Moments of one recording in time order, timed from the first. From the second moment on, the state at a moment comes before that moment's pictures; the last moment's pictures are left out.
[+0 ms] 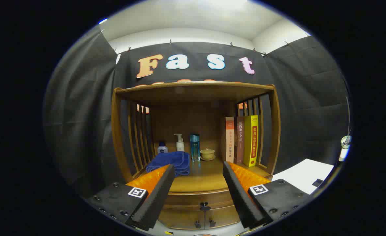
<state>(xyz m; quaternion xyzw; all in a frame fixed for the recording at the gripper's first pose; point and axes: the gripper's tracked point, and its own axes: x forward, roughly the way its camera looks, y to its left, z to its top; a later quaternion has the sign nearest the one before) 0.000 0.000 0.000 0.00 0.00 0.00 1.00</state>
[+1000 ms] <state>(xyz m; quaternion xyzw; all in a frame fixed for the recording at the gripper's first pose) 0.001 0.003 0.007 0.01 0.00 0.00 1.00</state>
